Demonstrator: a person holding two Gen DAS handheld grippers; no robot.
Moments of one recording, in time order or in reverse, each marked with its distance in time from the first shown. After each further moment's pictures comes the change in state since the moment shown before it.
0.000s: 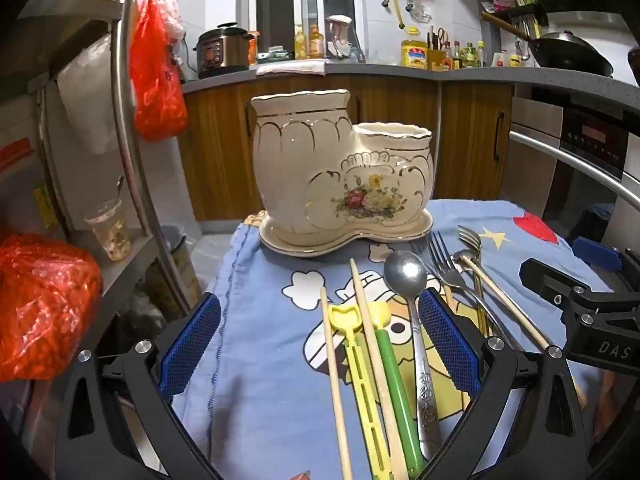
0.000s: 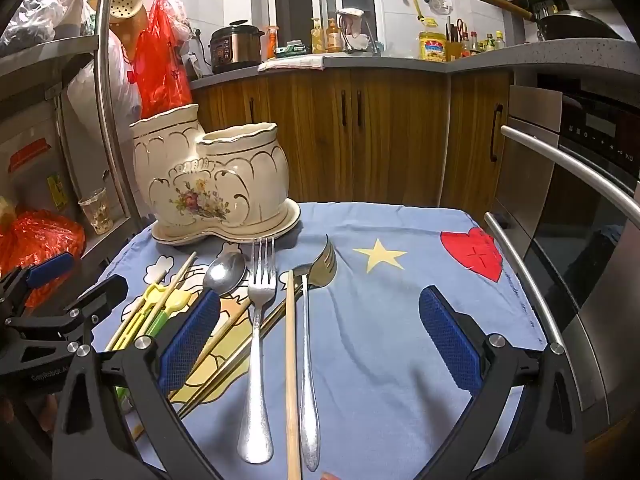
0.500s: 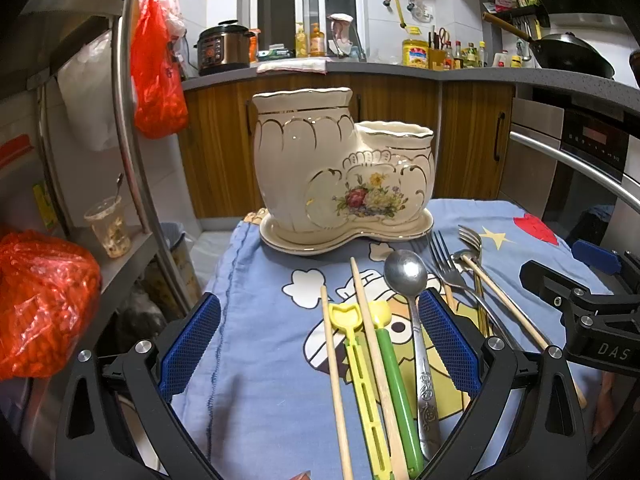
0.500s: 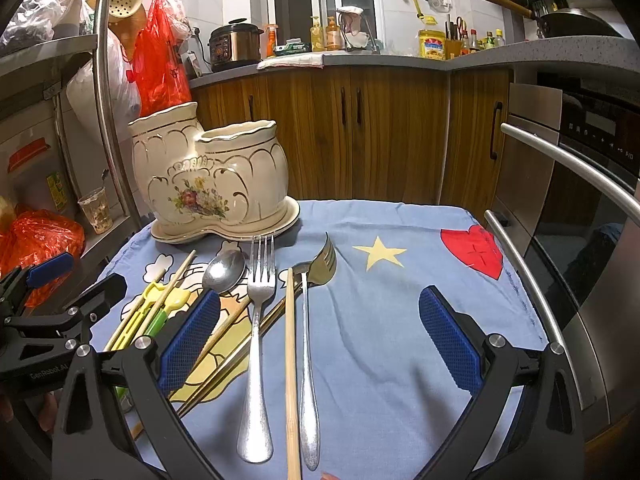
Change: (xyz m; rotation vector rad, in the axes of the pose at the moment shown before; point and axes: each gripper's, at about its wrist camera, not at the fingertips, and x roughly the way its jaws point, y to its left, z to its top) left arm 0.000 0.000 0.000 -0.002 0.002 -0.001; right arm 0.001 0.000 0.001 0.000 0.005 -0.002
